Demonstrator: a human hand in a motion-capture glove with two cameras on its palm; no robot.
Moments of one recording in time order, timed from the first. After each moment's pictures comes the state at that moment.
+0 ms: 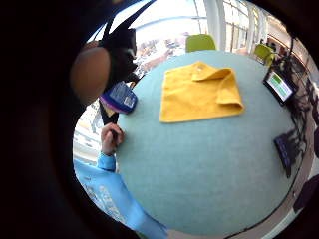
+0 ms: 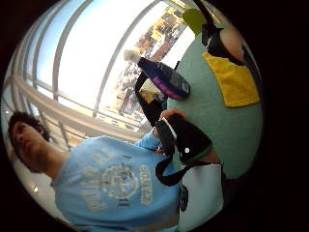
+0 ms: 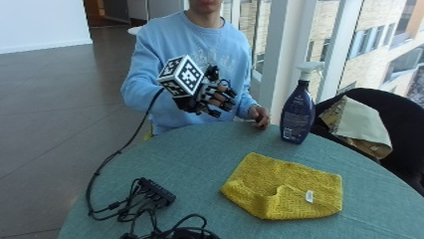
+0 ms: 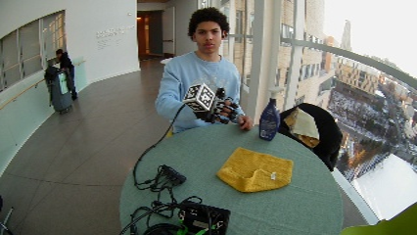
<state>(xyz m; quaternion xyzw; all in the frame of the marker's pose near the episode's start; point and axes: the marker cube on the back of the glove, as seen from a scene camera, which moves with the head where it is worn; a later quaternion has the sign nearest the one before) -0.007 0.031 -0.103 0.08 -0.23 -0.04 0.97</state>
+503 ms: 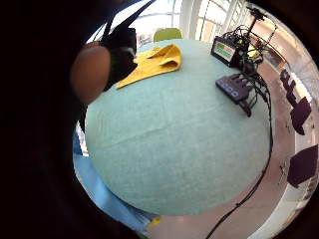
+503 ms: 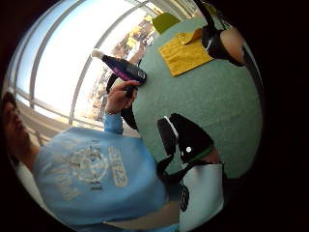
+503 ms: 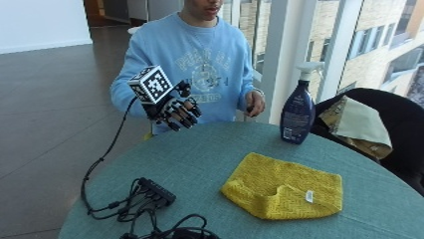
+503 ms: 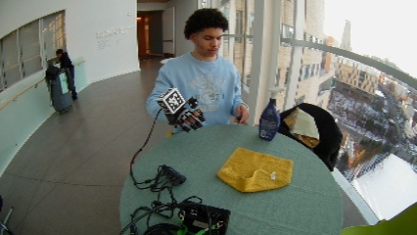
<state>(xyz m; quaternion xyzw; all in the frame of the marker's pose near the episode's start) 0.069 0.125 -0.086 0.07 -0.11 0.02 0.99</state>
